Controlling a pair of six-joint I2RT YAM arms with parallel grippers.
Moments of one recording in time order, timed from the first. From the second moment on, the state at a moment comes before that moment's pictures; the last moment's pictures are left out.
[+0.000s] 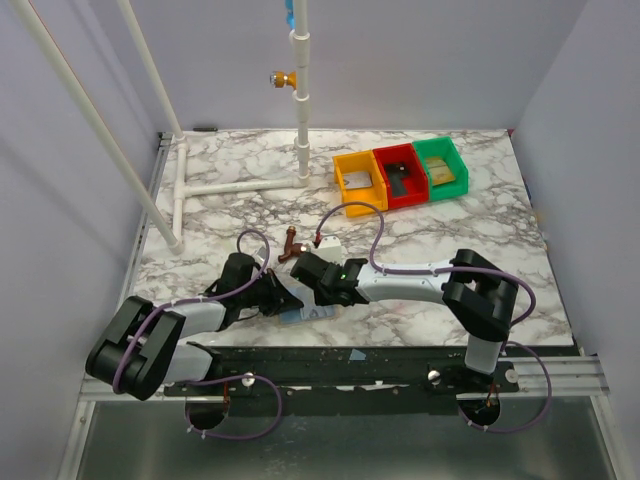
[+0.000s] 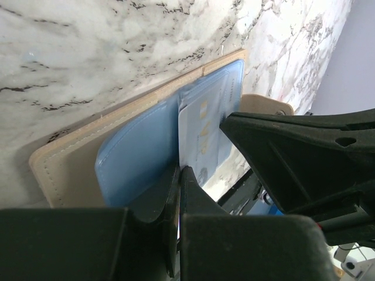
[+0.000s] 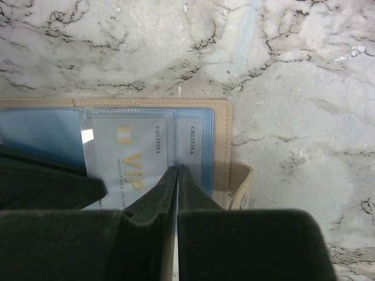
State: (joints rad) left arm -0.40 1.29 0.21 0.34 0.55 -0.97; right arm 1.13 1.84 1.16 -0.45 0.41 0.87
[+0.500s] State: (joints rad) left arm -0.40 1.28 0.22 0.30 0.55 -0.94; right arm 1.13 1.85 1.17 -0.46 0.41 0.85
